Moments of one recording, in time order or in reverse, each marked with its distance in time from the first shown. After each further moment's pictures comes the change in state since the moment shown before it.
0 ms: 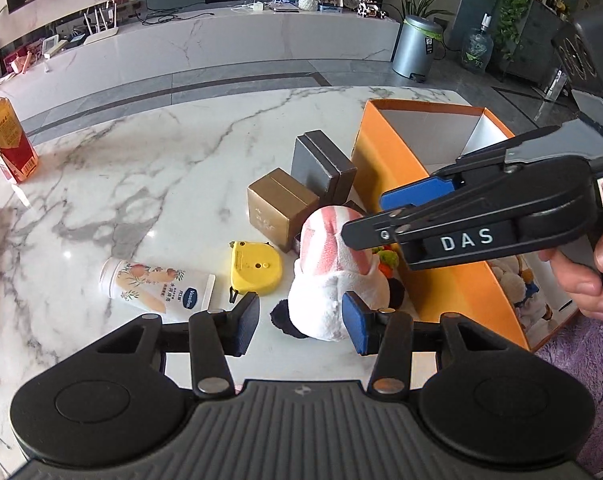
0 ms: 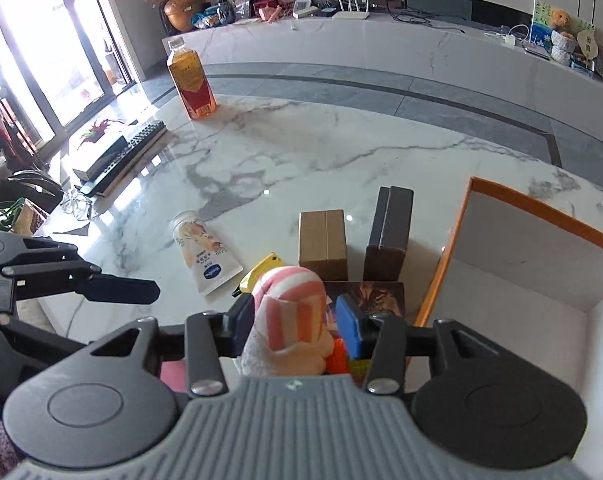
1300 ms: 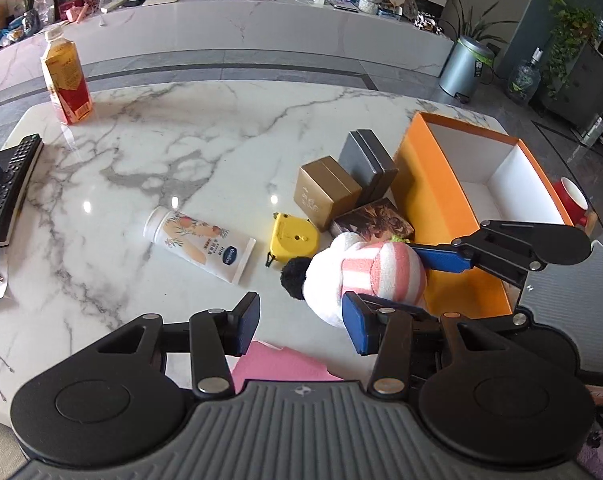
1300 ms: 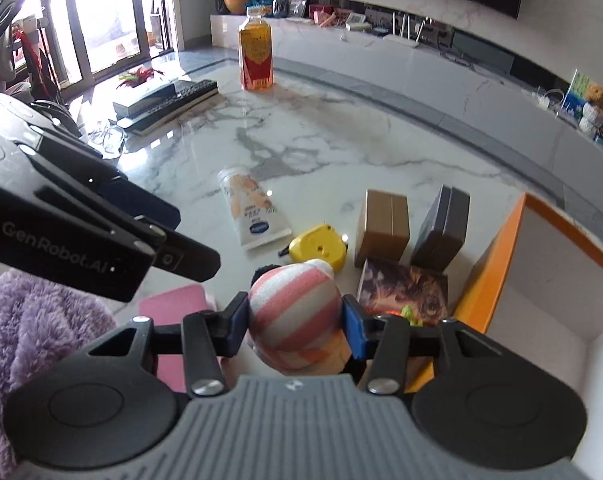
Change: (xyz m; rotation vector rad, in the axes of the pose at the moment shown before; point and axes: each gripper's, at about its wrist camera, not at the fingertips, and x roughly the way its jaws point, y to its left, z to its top) left arm -0.037 0.020 -0.016 -0.212 0.017 0.068; right arm -0.003 0.070 -0.052 -0.270 -0.103 -0.046
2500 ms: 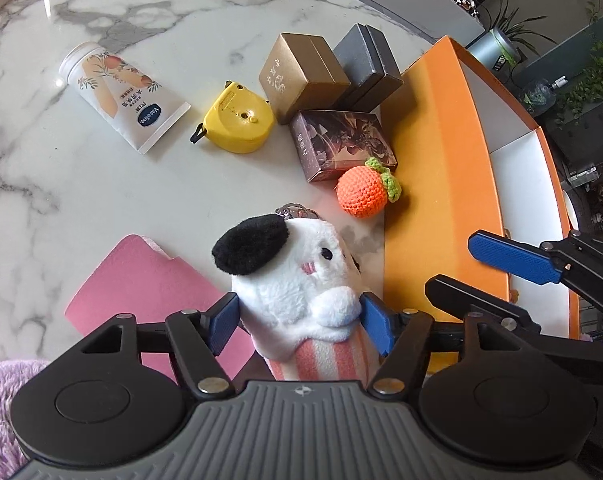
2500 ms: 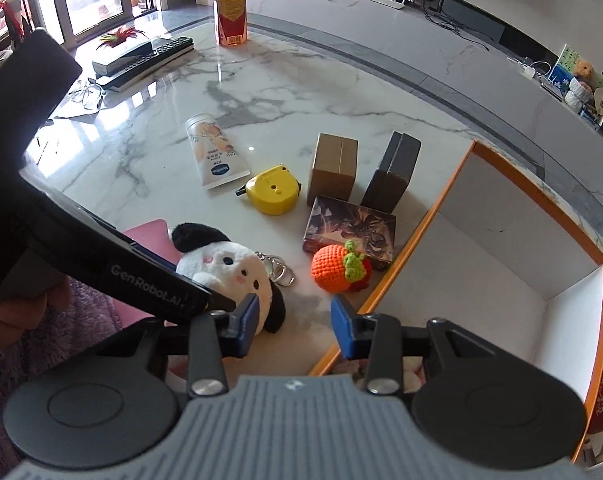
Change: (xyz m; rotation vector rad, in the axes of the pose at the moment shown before) left arm 0.087 -0.022 -0.037 -0.295 0.225 -0.162; right arm -0.030 -0.035 -0.021 -0.010 0.180 -0.049
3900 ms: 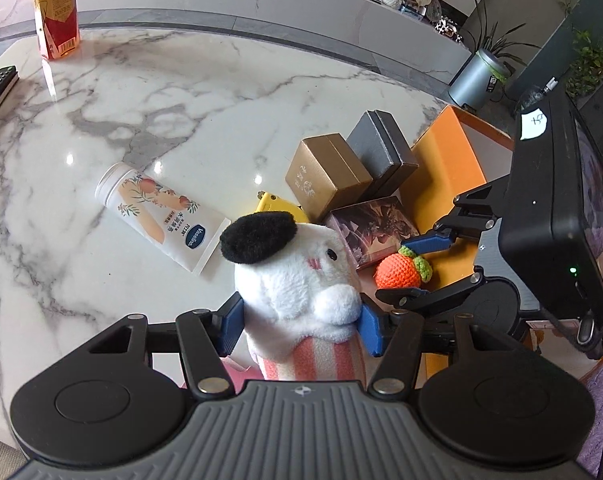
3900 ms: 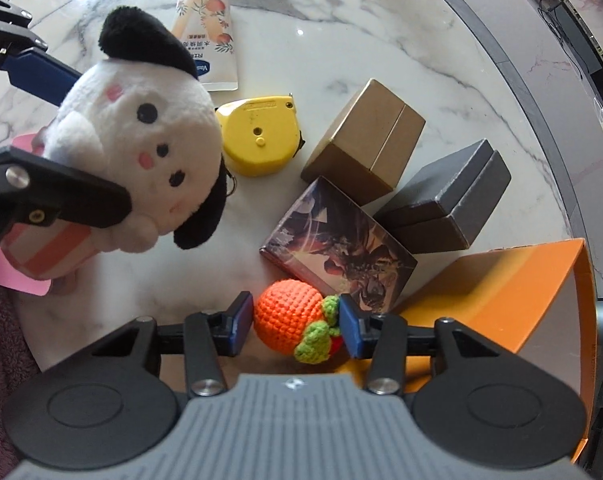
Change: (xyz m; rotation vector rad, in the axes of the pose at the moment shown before) left arm -0.037 0.013 0.036 0.147 -0.181 0.074; right arm 0.125 0.003 0.057 -0.409 0.340 -0.028
